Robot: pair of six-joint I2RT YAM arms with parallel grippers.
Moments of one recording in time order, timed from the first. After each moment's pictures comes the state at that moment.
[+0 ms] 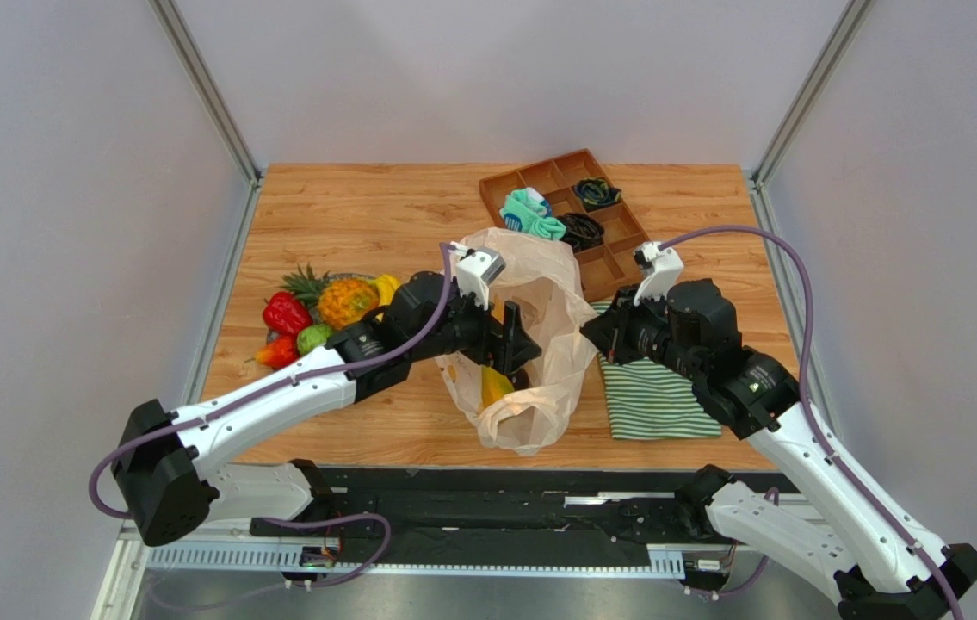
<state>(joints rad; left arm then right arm) -0.89 1.22 0.93 -0.12 0.15 -0.45 0.62 0.81 0.91 -0.52 -0.09 0.43</state>
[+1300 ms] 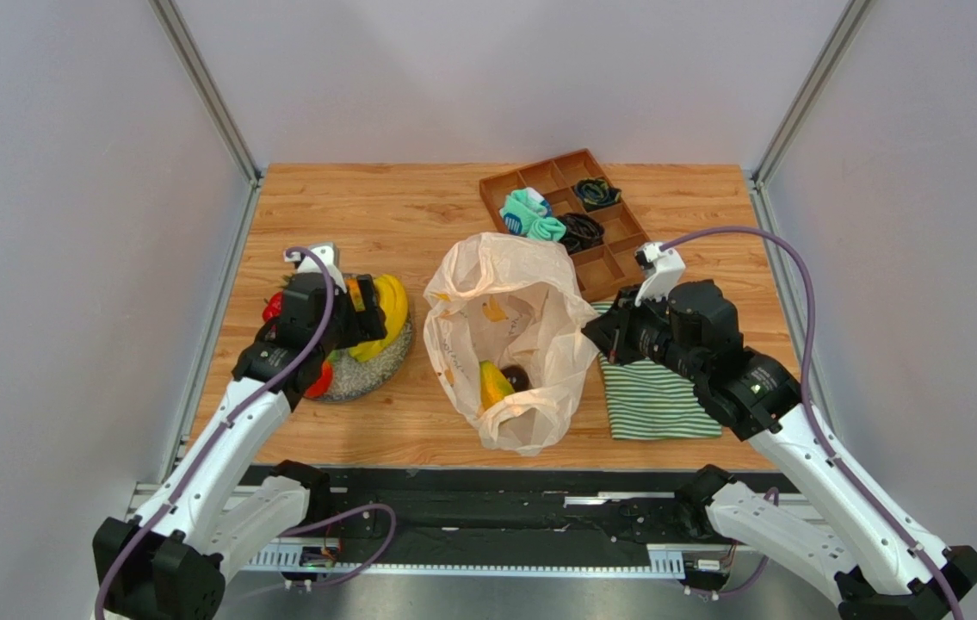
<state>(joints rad) -0.30 0.89 0.74 -0.46 -0.16 -0.38 0.62 0.80 0.91 -0.52 -0.08 0.43</state>
